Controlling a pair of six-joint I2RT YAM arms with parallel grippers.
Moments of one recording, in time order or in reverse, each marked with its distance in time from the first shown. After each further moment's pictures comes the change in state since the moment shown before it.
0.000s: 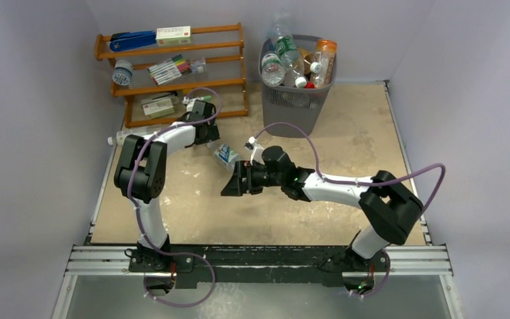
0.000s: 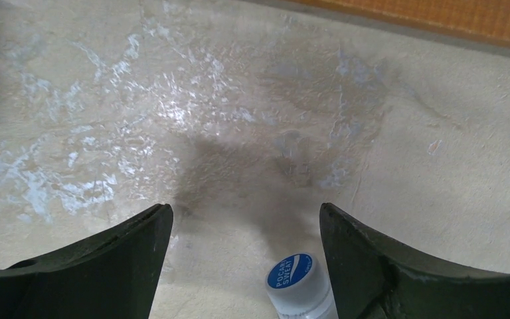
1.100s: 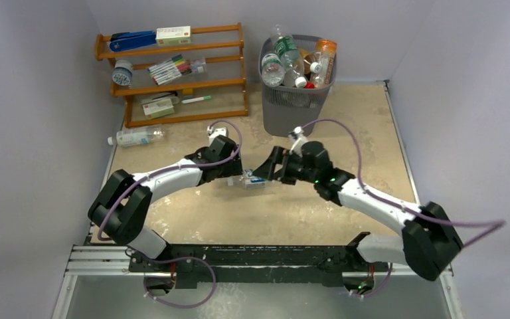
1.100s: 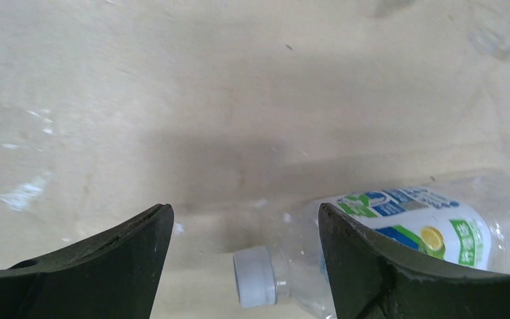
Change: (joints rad) left arm -0.320 -0.385 -0.420 0.079 0.086 -0.142; right arm -0.155 -0.271 -0.158 -0.128 0.127 0.045
